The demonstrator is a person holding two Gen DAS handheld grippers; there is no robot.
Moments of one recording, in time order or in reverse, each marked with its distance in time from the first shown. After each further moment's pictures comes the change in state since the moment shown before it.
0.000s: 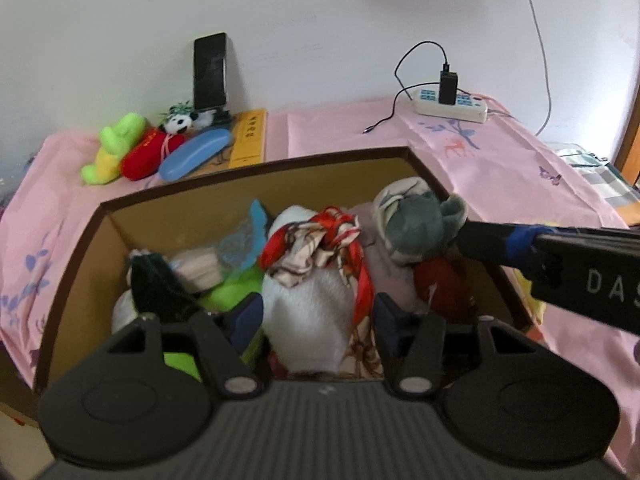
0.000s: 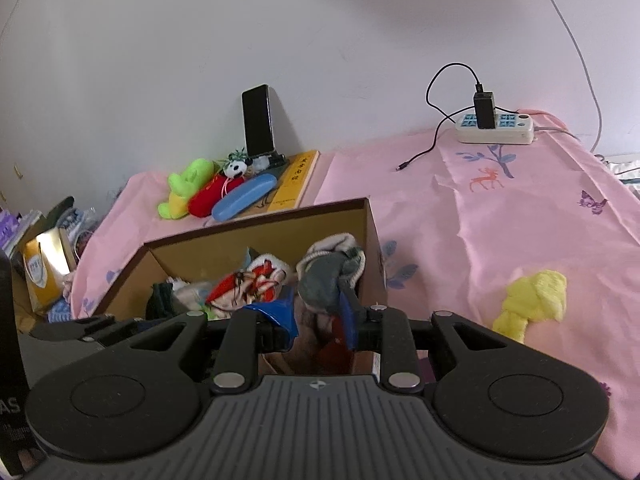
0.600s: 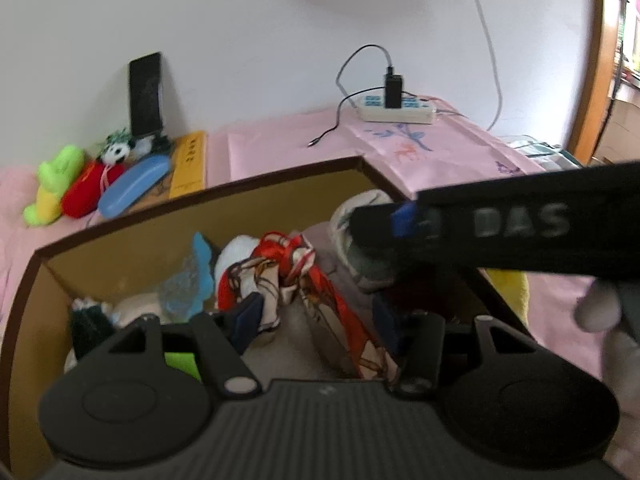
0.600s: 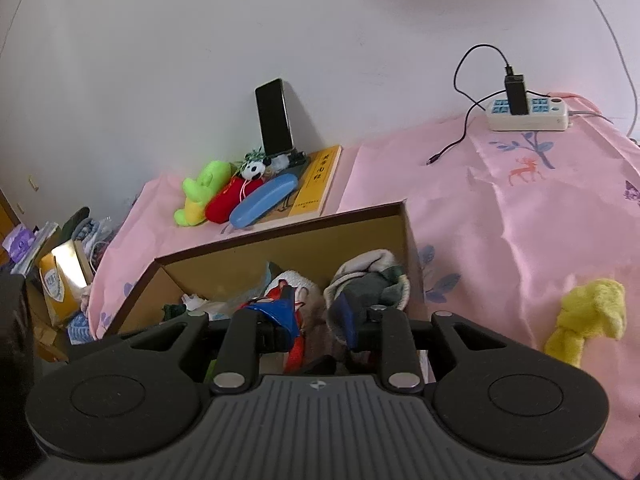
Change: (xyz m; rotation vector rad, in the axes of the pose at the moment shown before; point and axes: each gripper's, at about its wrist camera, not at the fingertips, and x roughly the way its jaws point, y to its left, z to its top) left arm 0.032 0.000 0.011 0.095 -0.047 -0.159; right arm 0.036 -0.001 0.018 0.062 0.008 0.088
